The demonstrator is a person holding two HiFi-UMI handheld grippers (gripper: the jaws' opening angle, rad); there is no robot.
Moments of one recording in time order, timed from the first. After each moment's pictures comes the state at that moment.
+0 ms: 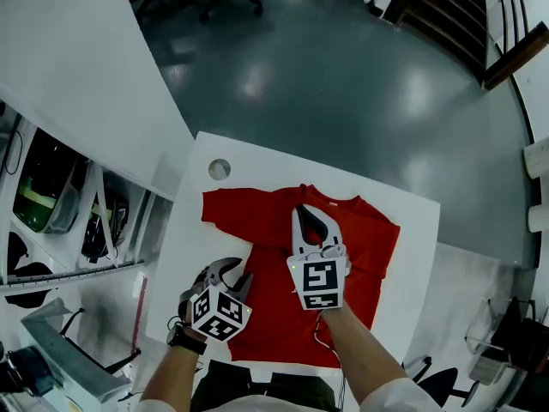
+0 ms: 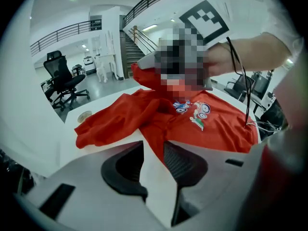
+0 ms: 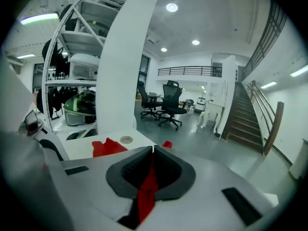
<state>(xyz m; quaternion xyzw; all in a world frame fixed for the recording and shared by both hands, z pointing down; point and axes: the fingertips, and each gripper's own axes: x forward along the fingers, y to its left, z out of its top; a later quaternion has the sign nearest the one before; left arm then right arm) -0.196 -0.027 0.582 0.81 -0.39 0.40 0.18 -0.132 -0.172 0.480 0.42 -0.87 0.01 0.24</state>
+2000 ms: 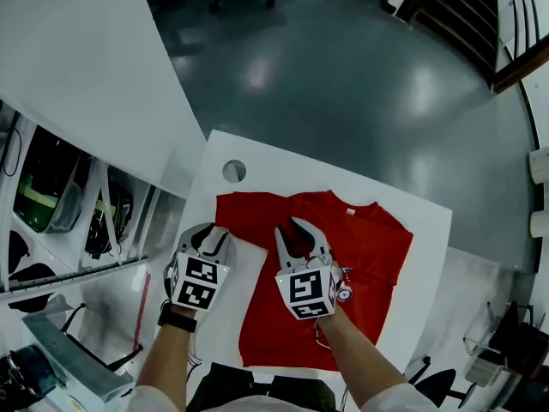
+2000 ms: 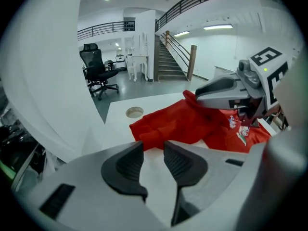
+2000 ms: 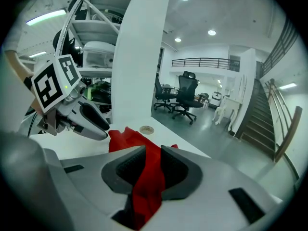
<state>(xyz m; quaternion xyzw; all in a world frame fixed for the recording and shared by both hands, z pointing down) -0.317 -0.101 0.583 0.74 -0.53 0.34 0.24 -0.194 -0.147 0.536 0.35 -0.89 0.02 0.31</state>
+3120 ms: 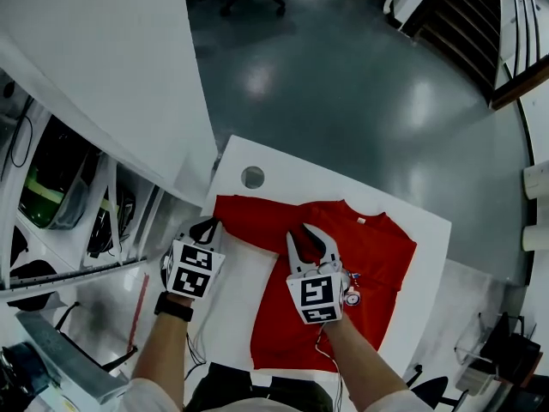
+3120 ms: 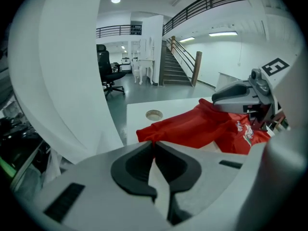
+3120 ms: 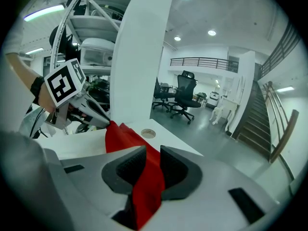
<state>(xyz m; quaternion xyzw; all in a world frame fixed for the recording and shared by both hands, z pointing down) -0.374 -0.114 0.577 0.74 -0.55 0.31 0.25 -0.215 -0.144 0.525 0.36 -0.88 0.02 0.31</state>
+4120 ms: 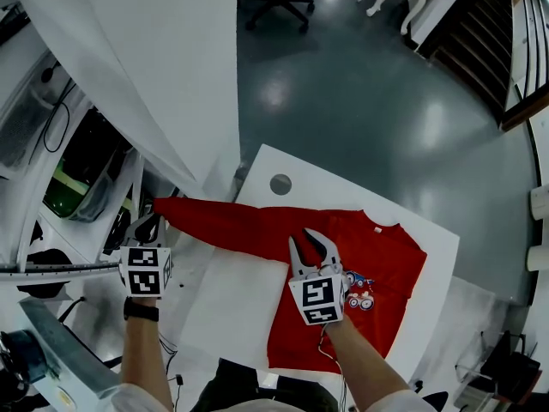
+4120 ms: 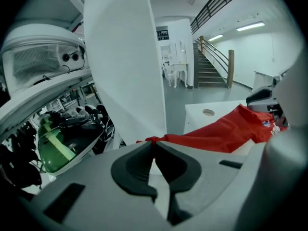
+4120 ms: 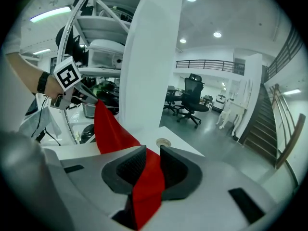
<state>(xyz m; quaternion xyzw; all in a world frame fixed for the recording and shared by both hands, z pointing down) -0.563 -0.046 0.522 0.61 -0.70 0.30 0.22 -0.266 -0.121 0.514 0.33 -0.89 0.00 0.31</state>
